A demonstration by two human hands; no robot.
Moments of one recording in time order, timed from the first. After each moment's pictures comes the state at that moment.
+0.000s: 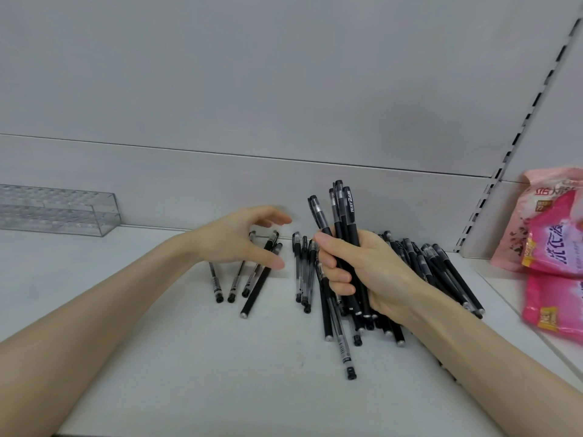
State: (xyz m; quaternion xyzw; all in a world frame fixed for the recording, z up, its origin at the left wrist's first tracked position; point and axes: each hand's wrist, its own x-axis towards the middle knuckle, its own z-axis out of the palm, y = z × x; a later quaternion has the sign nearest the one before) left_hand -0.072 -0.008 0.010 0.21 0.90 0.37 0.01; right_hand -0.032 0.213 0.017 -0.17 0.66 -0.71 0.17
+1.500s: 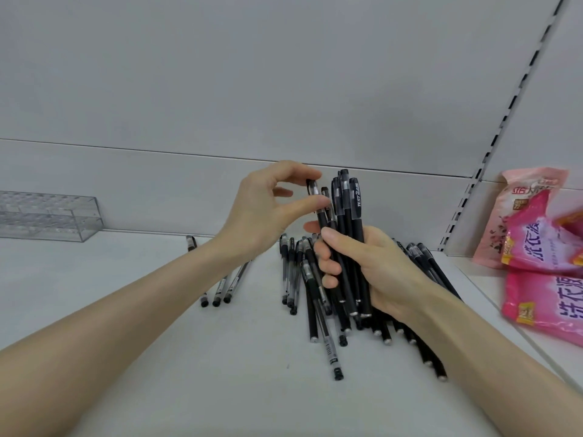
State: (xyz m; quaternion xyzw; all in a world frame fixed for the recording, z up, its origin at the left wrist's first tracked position) left_hand -0.048 0.066 0.044 0.22 0.77 0.53 -0.28; right_hand -0.029 0.230 0.024 -0.21 0.61 -0.75 0.17
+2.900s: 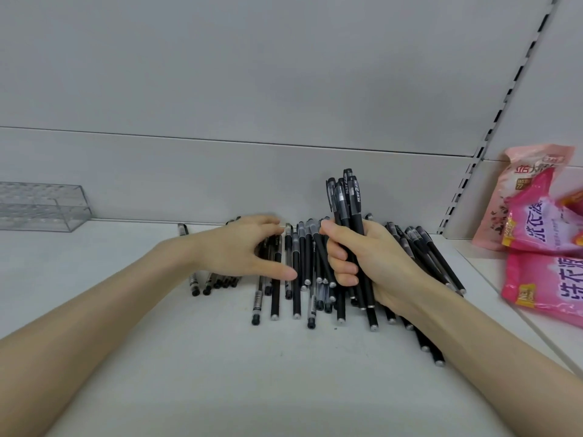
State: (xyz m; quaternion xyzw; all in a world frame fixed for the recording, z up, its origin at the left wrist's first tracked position) left_hand -0.062 0.030 0.004 0.24 0.95 0.18 0.07; right_hand -0.035 0.236 0.008 -0.11 0.67 -0.73 0.12
